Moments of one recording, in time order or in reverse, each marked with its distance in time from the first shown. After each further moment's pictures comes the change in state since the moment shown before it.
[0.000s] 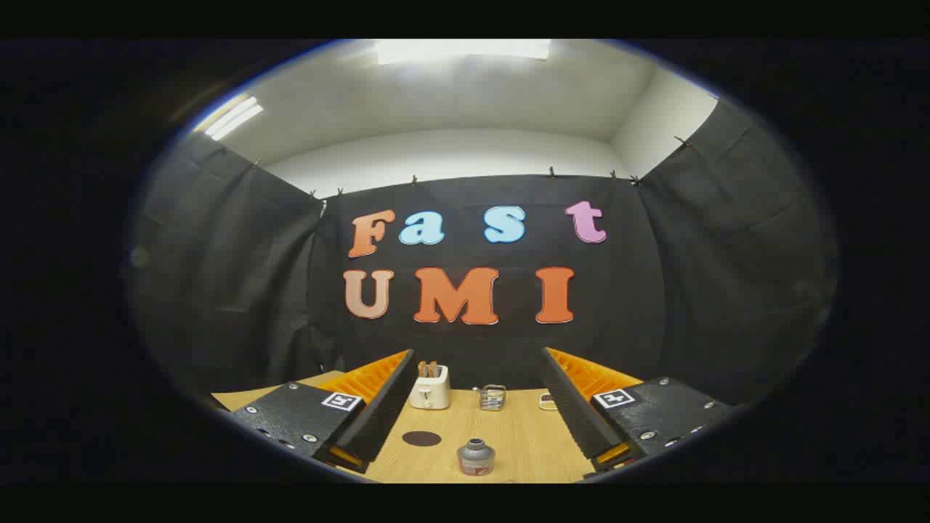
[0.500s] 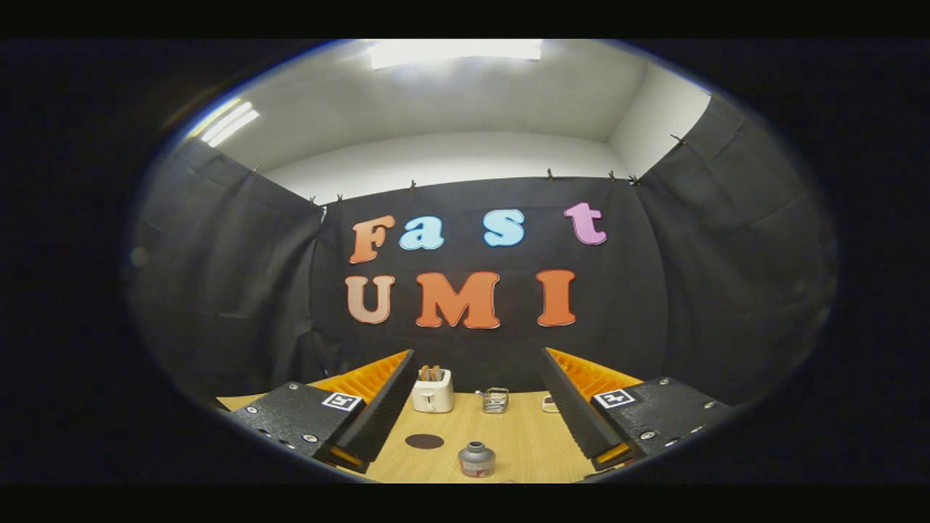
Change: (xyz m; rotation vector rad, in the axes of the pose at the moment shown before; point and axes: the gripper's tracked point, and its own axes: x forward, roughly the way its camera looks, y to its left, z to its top) arm 0.001 -0.006 0.002 0.010 -0.011 0.010
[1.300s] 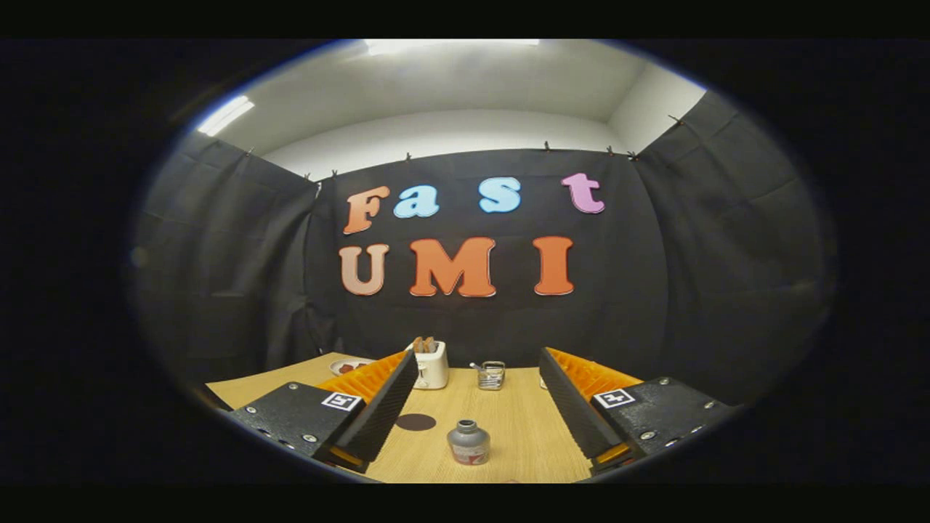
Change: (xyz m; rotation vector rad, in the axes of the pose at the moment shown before) arm 0.005 -0.009 -0.081 0.003 0.117 0.005
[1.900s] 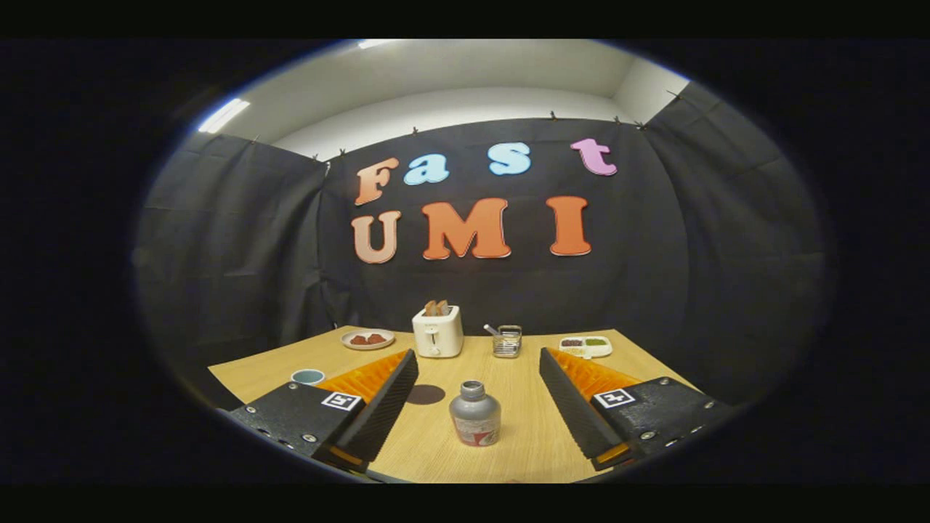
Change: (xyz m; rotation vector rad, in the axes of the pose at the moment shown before) arm 0.006 0.006 -0.102 0.037 0.142 0.080
